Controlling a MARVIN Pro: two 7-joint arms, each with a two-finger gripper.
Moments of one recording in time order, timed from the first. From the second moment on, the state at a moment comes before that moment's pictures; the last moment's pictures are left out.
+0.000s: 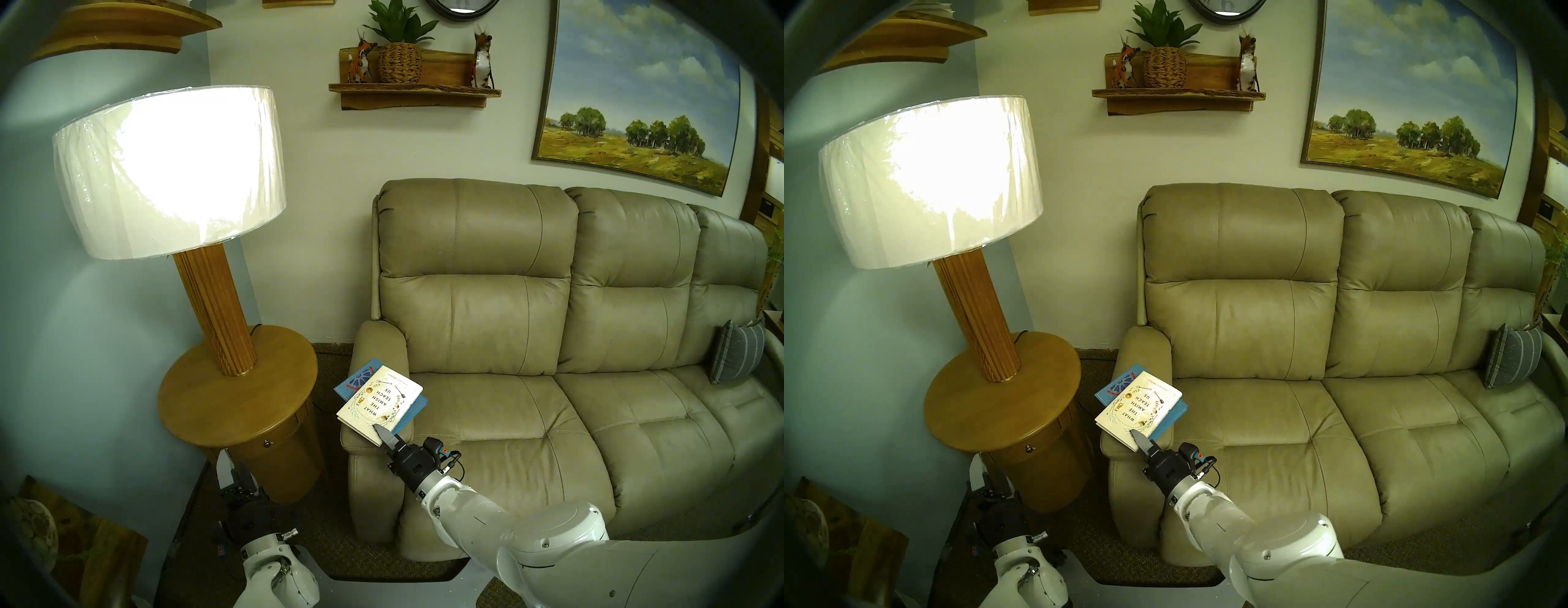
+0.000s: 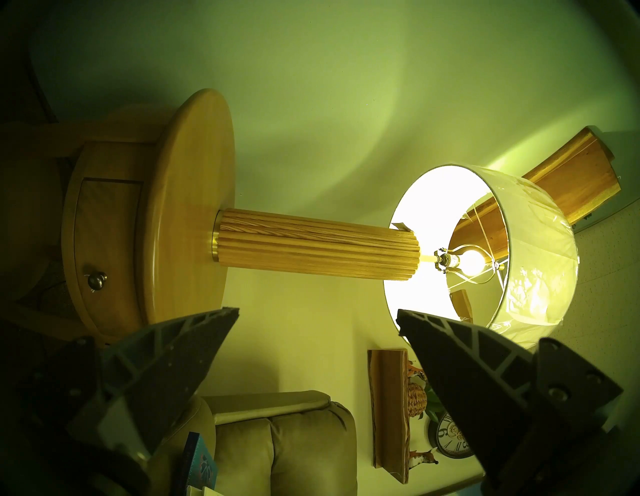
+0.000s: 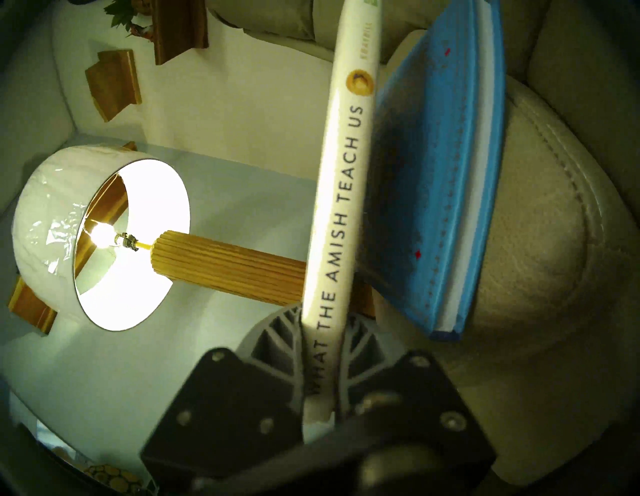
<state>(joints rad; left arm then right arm) 1.95 -1.61 -1.57 -1.29 -2.01 -0.32 -0.96 -1.06 -1.74 2.79 -0.11 -0.39 0.02 1.17</state>
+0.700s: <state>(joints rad) 1.95 -1.59 -1.52 -1.29 -2.00 -0.30 -0.96 -1.03 -1.78 2.71 -0.10 -0.49 -0.01 1.32</state>
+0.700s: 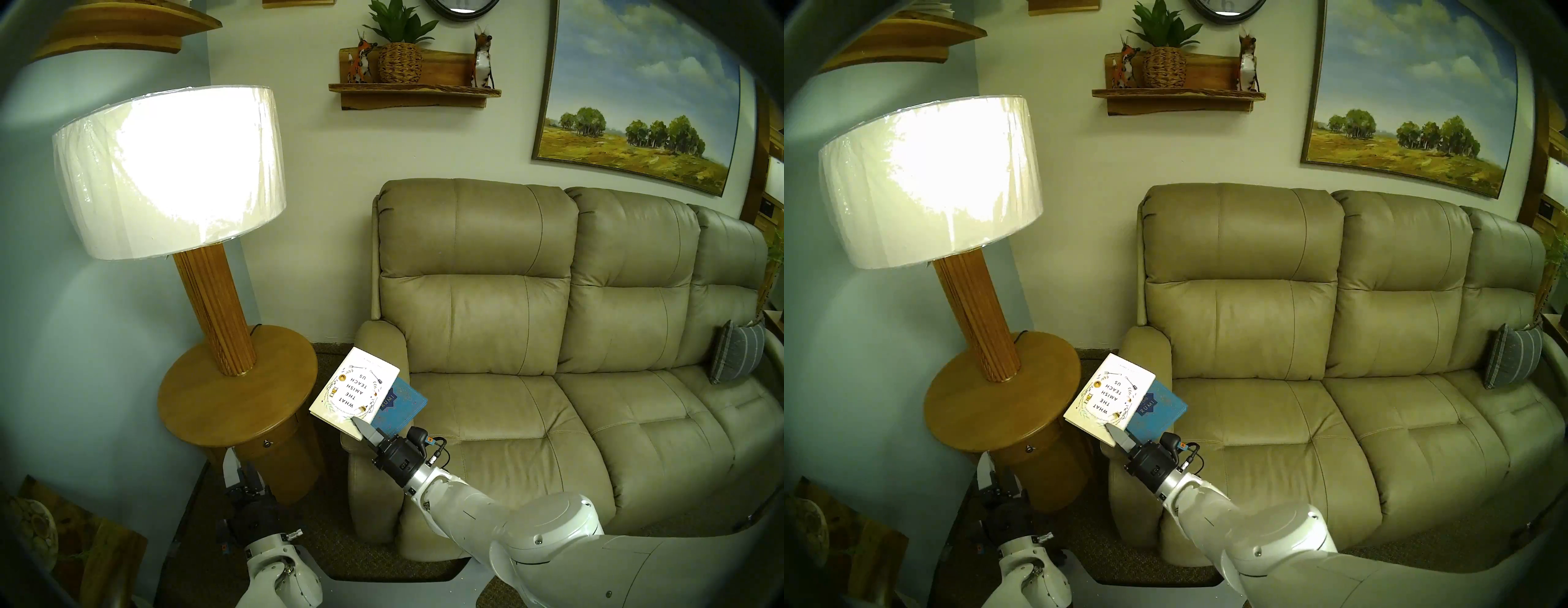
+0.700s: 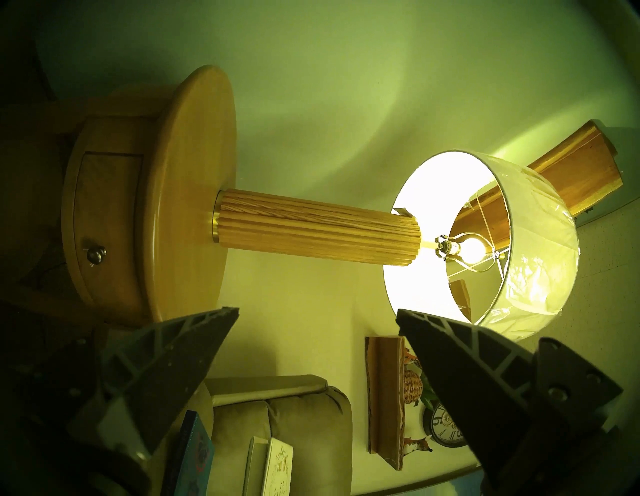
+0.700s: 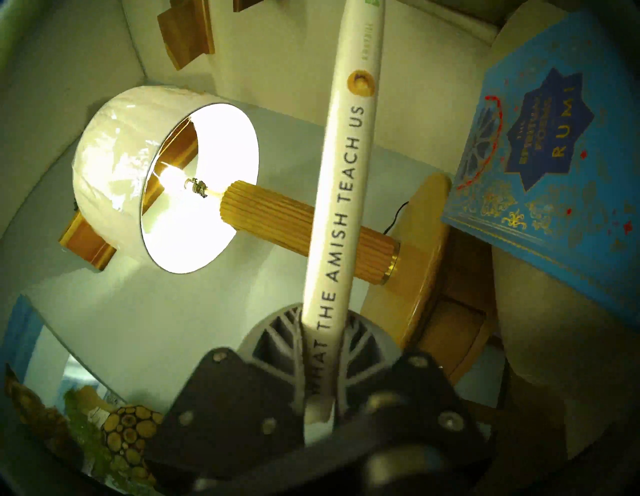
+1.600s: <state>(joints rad) 1.81 -1.55 -1.44 -1.11 -2.00 -0.24 -0.96 -1.11 -1.81 2.62 -0.11 -0.63 0.03 1.45</state>
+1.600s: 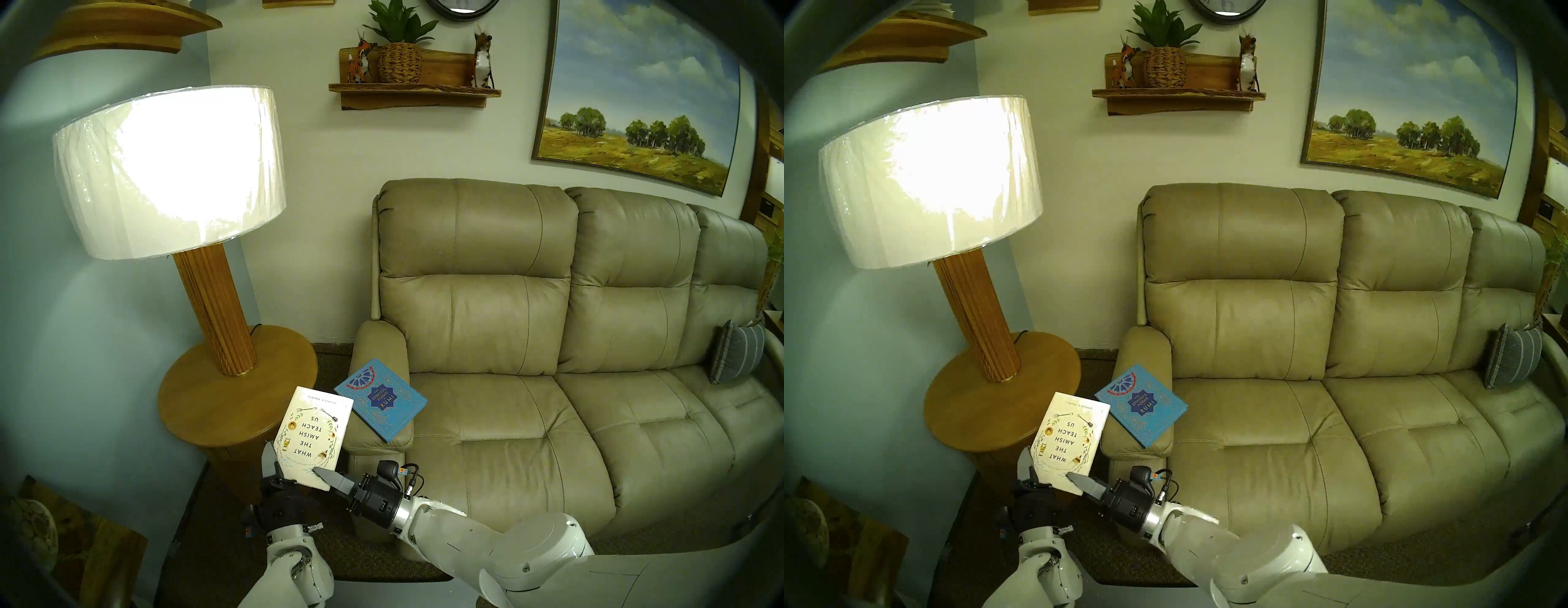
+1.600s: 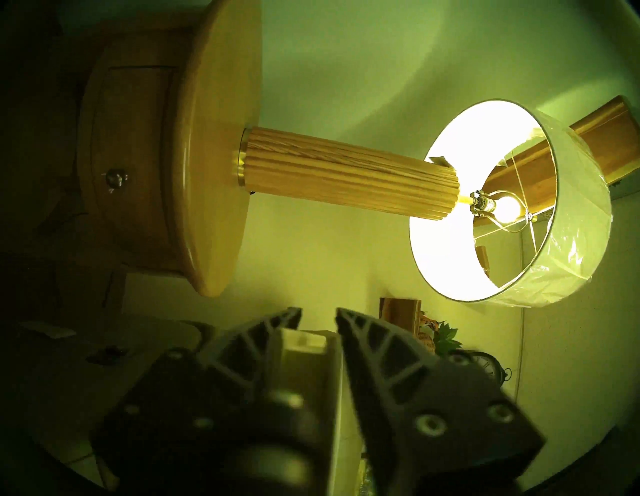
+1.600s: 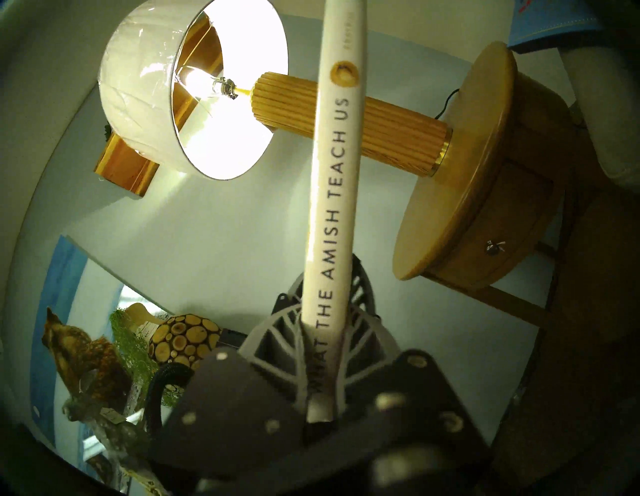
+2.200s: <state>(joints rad) 1.77 -1.55 -1.61 -1.18 -2.11 -0.31 -0.93 -1.13 -1.74 2.70 -0.14 -0.58 0.01 1.45</state>
